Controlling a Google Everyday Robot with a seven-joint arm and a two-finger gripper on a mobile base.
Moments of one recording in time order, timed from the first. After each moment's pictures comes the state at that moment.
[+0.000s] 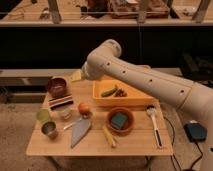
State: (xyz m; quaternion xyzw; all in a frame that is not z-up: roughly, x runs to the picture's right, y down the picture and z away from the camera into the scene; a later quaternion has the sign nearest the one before) arm -0.100 -0.052 0.711 0.07 -0.26 -0.72 0.64
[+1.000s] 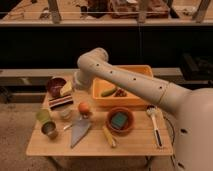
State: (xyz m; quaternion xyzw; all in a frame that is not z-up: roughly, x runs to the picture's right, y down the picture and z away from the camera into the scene) arm -0.149 0.010 0.742 0.03 -0.35 -0.71 0.61
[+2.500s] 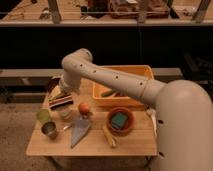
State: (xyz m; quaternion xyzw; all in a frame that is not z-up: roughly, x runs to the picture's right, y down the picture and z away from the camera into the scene) arm -0.205 0.022 0.745 0.03 -0.34 -0.77 0.53
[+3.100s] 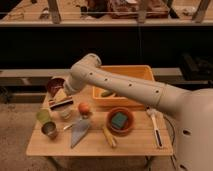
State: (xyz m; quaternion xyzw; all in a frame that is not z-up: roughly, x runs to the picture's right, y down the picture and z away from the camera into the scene) arm -0.191 0.016 0.729 0.14 -0.30 -0.83 0.45
